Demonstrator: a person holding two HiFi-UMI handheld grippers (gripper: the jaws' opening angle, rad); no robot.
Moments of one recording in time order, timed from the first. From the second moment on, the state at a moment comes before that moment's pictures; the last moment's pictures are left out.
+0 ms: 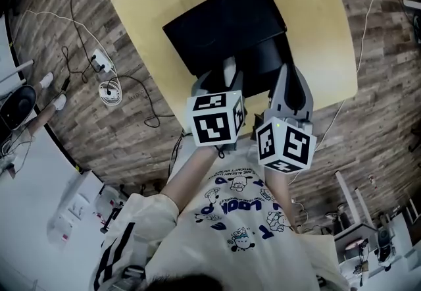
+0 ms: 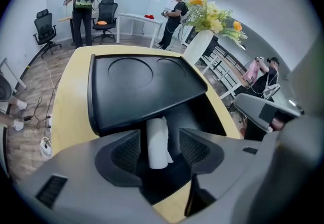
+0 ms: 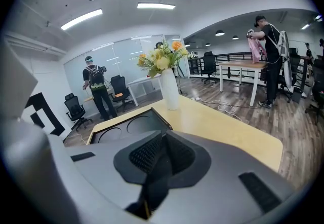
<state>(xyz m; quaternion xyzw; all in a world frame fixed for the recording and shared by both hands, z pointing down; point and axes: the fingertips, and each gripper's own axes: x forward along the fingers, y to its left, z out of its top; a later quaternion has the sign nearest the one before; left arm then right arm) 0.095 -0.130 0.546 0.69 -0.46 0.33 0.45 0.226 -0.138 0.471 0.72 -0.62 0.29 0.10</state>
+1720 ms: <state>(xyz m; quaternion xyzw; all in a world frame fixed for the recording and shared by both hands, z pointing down) 0.097 -0.128 0.590 0.60 -0.50 0.39 0.49 0.243 -0.141 0.500 0.72 -0.61 0.33 0.10</state>
